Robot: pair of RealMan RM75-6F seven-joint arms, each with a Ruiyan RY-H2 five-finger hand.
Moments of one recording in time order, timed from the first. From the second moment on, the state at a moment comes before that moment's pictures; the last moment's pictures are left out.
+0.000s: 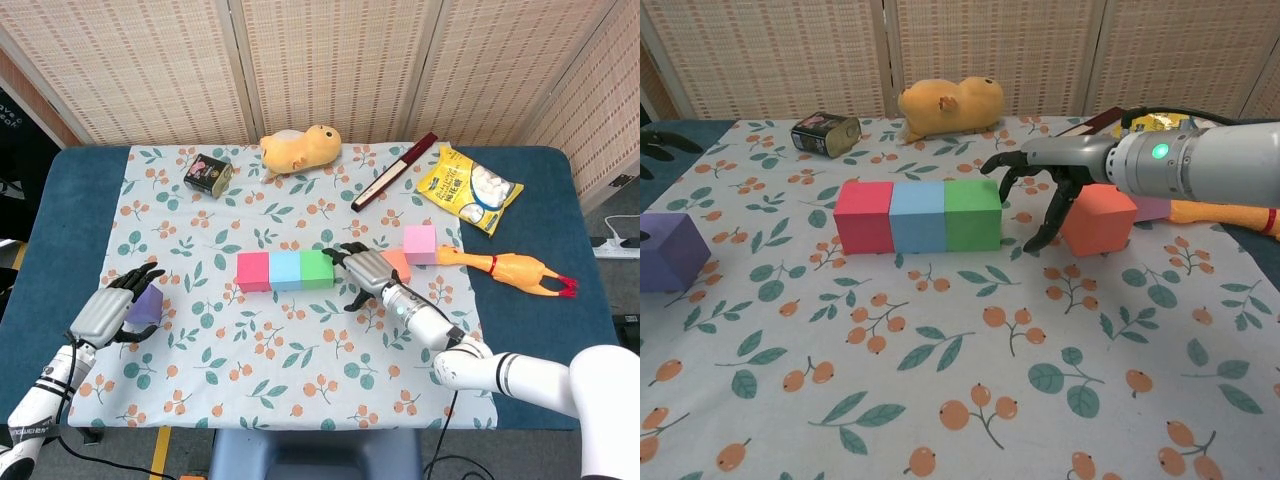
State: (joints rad) left arm -0.47 -1.12 -0.06 -1.60 1.40 1.03 -0.14; right arm 1.00 -1.52 0.18 -1.32 -0.96 0.59 -0.08
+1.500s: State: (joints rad) left arm -0.58 -1.21 -0.07 -1.41 1.08 0.76 0.12; right arm 0.63 -1.01 0.15 -1.72 -1.24 0.97 0.09
